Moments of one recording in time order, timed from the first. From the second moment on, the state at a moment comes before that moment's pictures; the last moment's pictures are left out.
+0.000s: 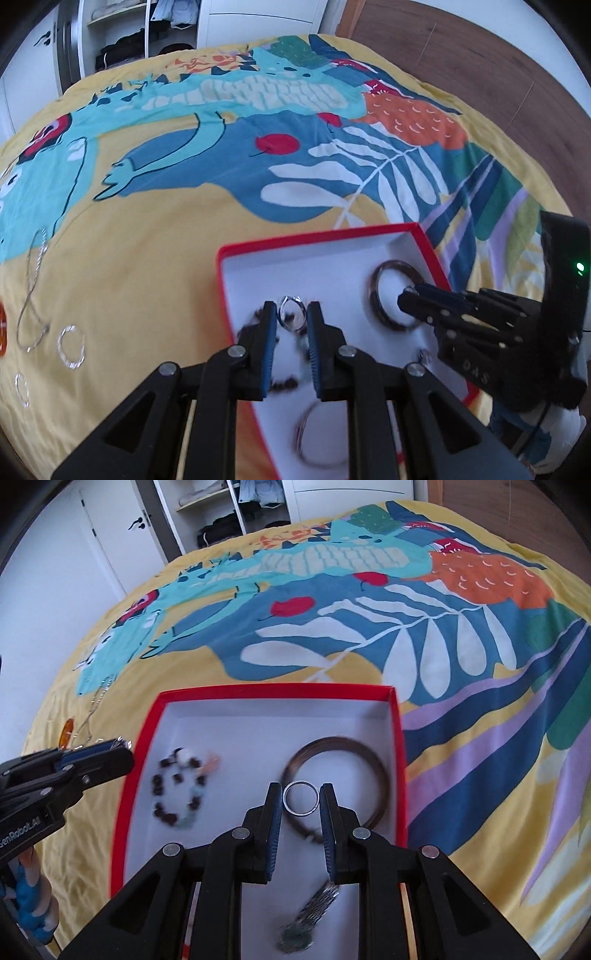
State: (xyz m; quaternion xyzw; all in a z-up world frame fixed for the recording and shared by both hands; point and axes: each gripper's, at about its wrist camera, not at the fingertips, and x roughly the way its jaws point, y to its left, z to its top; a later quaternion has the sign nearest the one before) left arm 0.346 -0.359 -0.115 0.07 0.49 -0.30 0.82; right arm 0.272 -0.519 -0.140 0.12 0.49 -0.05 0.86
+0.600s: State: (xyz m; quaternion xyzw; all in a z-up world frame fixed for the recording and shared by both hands) left arm 0.369 -0.389 -0.155 0.09 0.51 -0.27 0.81; right arm 0.294 -0.525 -0.163 0.08 0.51 -0.04 0.86
